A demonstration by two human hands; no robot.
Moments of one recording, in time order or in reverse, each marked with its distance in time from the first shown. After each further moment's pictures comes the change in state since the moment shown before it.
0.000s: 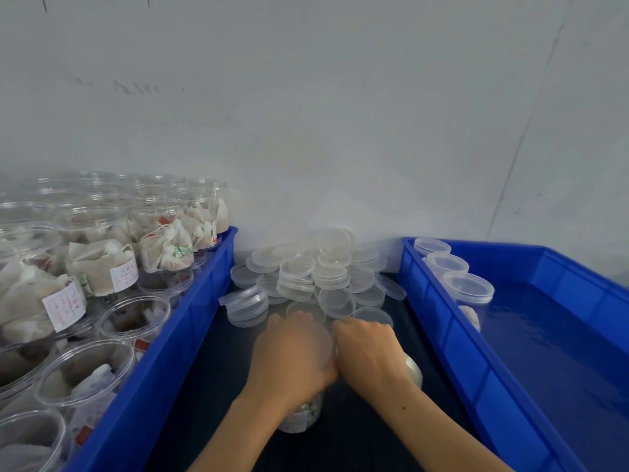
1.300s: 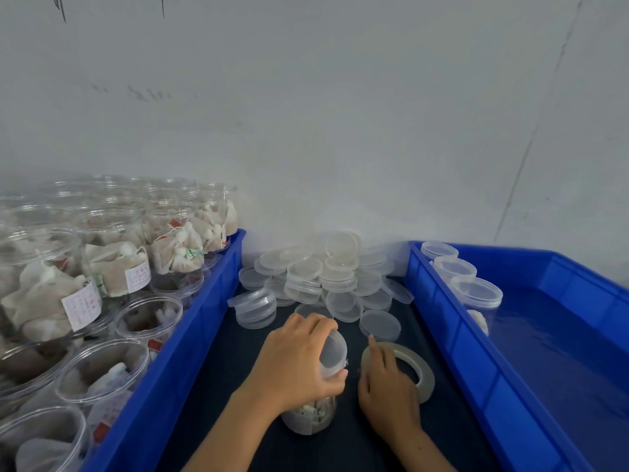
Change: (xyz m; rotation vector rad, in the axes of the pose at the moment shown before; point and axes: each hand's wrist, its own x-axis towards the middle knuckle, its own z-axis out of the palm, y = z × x) left_hand 0.002 -0.017 -0.006 -0.082 -0.027 0.263; right_hand -0.028 0.019 0.094 0.281 0.104 0.332
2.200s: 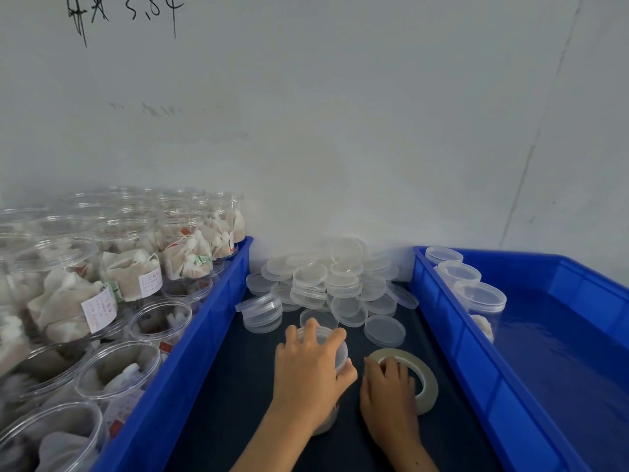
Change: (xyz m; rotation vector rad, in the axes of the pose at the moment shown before) left_hand -0.004 0.032 0.014 0.201 0.004 -0.244; right_hand -0.006 -0.003 0.007 0.003 0.021 0.040
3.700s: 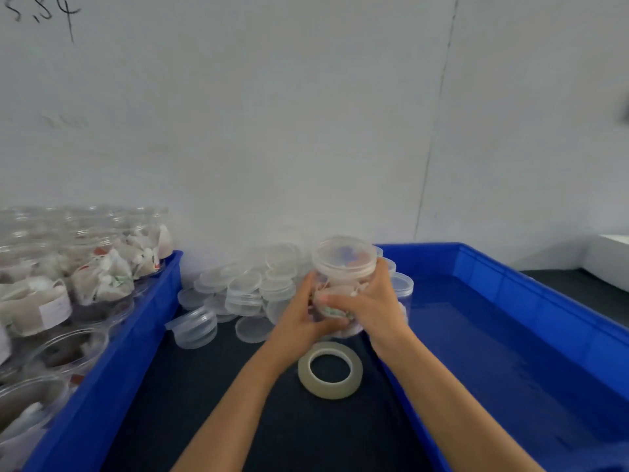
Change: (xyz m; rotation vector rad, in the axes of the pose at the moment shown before) left_hand 0.057 0.062 -0.026 -1.317 -0.187 0.221; right_hand 0.021 -0.002 -0.180 1.153 0.177 0.122
